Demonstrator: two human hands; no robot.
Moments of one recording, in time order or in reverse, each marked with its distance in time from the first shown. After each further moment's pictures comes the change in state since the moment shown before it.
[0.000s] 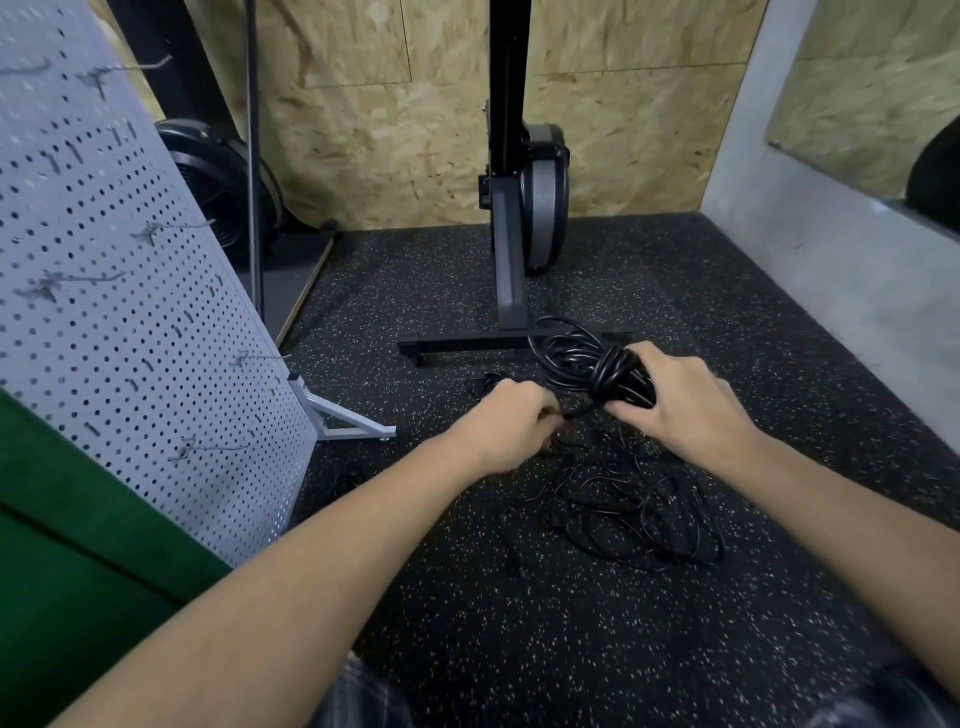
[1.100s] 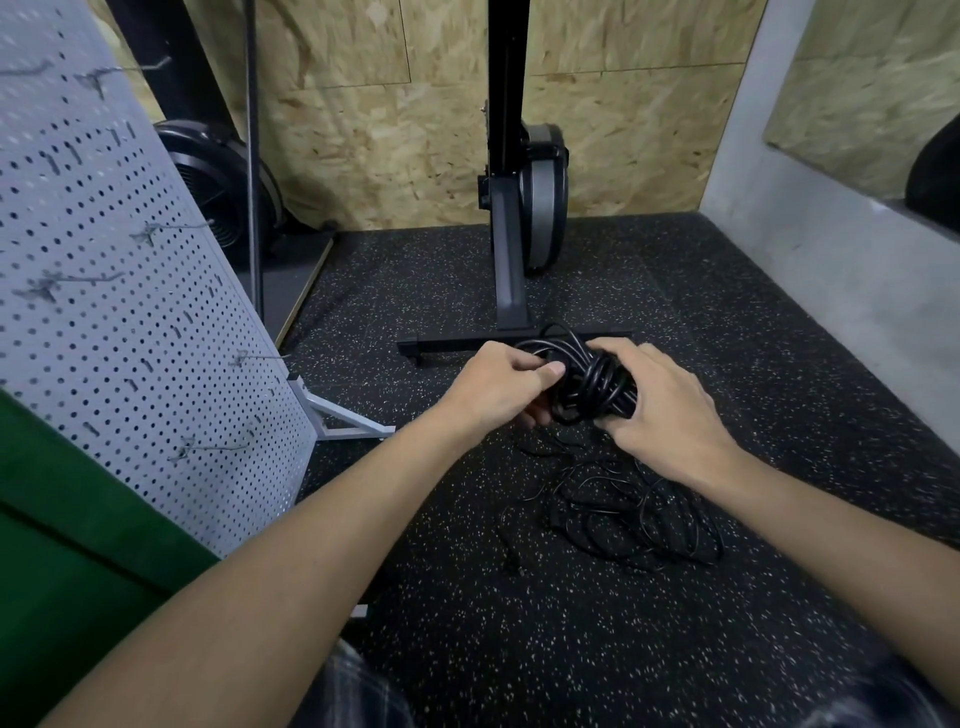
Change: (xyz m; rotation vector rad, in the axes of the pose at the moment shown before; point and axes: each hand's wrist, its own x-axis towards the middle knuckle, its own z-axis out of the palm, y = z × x) left_hand 0.001 0.017 -0.028 -0.594 0.122 -0.270; right_hand -0.015 -0.017 0.008 0.191 0.078 -0.064
